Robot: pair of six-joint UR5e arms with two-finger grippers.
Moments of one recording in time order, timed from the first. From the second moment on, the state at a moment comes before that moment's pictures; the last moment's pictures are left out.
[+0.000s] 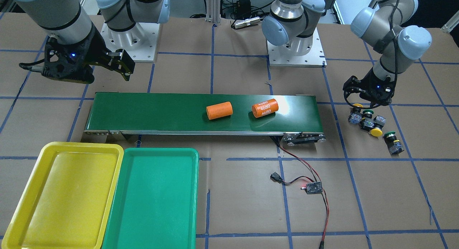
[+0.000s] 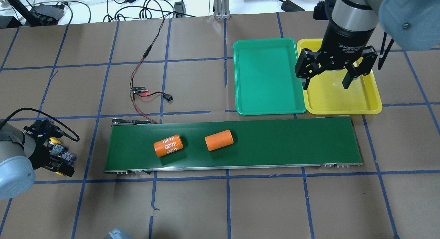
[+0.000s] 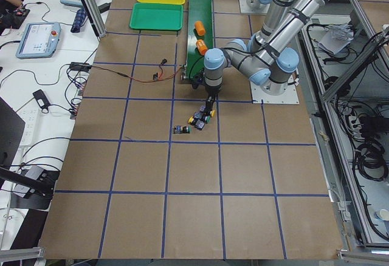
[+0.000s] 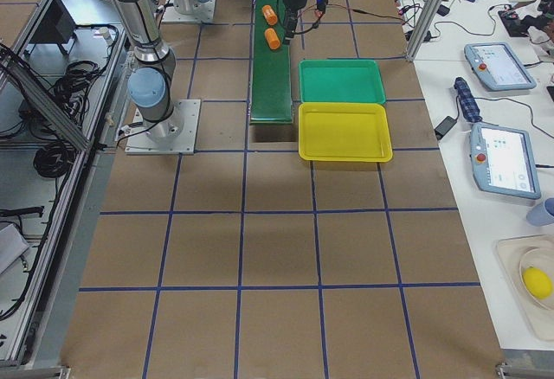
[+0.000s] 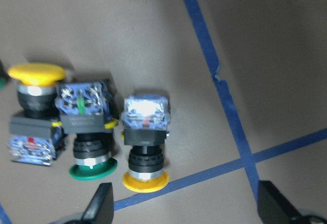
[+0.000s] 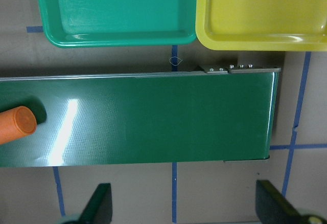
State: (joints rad) left arm -0.85 -1.56 -2.38 -0.79 1.66 1.03; right arm 1.59 -1.53 1.56 -1.45 -1.58 0.01
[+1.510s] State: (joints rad) left arm -0.85 -1.69 -2.39 -0.61 1.59 1.04; right arm 1.60 -1.49 1.62 -1.62 -1.65 -0.38
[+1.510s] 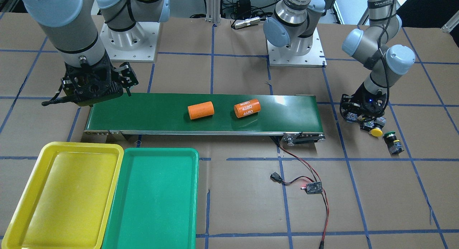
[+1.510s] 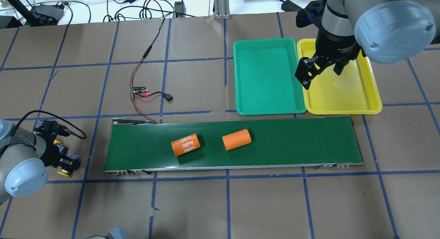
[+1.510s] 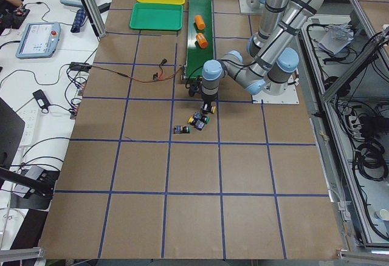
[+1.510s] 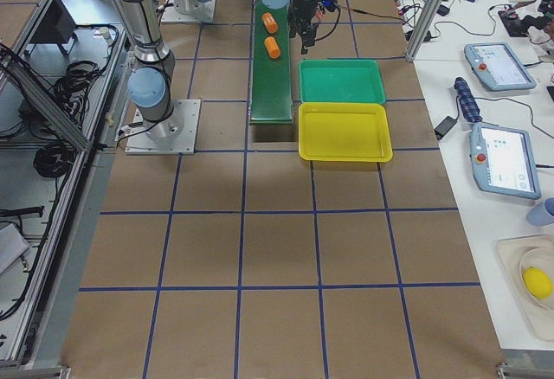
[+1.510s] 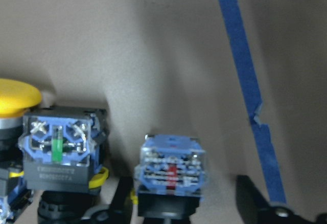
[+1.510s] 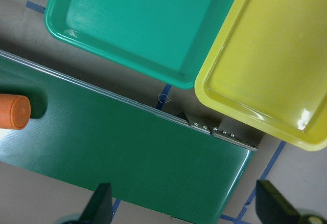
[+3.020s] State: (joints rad) left arm -1.53 -1.52 -2.16 -1.11 1.55 1.09; right arm 1.63 -1.55 1.82 -1.72 -1.55 -1.29
